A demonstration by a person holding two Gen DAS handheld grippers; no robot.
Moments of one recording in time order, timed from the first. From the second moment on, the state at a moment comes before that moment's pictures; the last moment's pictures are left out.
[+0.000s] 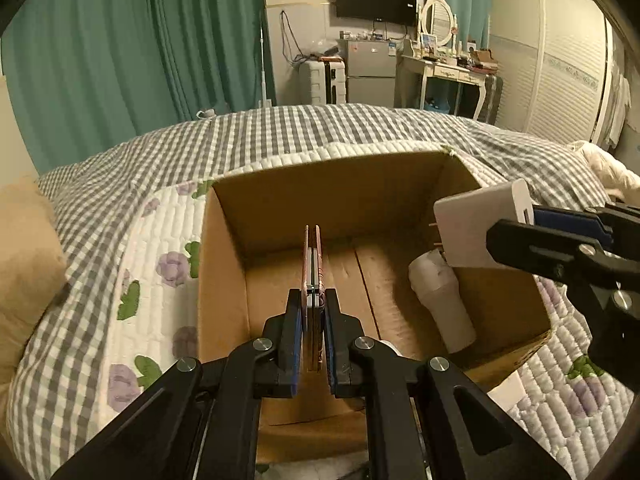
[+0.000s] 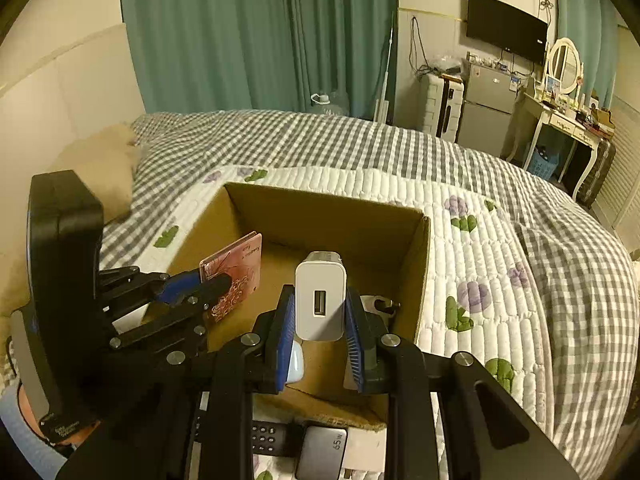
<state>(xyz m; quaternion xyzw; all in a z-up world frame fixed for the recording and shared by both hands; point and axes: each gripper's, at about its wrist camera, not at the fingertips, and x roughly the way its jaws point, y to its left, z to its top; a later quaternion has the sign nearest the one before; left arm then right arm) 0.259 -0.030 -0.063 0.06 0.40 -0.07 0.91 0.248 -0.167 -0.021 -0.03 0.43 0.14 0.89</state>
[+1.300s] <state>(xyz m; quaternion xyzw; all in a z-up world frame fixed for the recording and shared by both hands) 0.117 0.001 -0.025 0.03 0.35 -0.04 0.94 0.117 -0.211 -0.009 -0.01 0.45 0.06 0.89</state>
